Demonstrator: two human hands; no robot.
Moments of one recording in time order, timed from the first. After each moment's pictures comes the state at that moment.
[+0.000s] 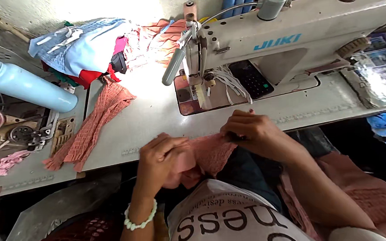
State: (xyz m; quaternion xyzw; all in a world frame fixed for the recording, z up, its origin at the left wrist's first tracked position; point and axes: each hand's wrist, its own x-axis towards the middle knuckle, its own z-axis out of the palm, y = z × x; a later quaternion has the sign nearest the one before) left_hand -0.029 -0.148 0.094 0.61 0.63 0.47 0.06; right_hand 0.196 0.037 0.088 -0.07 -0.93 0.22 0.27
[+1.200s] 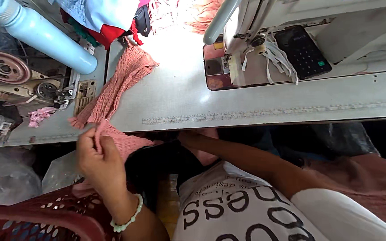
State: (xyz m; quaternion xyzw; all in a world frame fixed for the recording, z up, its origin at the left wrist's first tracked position) left_hand -0.085 -0.264 0.109 0.25 0.90 0.33 -0.15; right_hand 0.001 -0.098 -0.065 -0.09 -0.91 0.32 -0.25
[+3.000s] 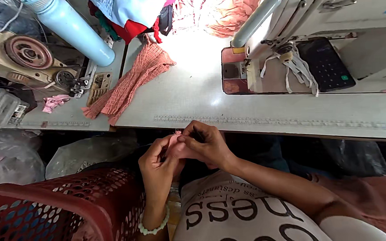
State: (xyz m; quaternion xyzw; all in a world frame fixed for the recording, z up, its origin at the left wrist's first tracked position) left_hand -0.029 -0.253 0.068 0.34 0.71 0.61 0.05; right_hand 0.047 -0.111 0.045 -0.08 -0.67 0.69 0.25
